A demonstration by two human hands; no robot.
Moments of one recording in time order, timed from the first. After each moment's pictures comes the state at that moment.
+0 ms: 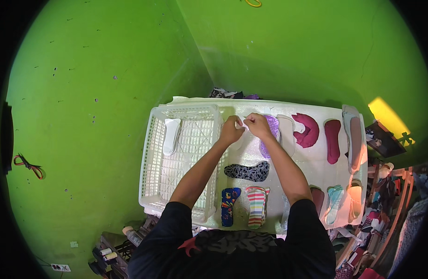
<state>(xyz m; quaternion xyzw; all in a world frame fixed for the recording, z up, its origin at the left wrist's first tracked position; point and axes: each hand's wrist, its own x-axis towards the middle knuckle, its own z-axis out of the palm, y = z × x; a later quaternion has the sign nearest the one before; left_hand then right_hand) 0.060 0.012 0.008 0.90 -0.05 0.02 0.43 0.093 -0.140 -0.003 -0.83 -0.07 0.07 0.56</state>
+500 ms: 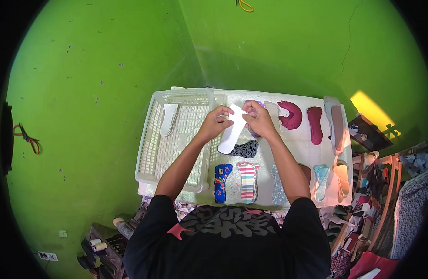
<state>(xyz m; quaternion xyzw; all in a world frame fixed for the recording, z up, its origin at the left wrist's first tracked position) -0.053 0.035 0.118 0.72 -0.11 -0.08 0.69 -0.033 -0.163 0.132 -0.73 -0.14 0.06 0.66</state>
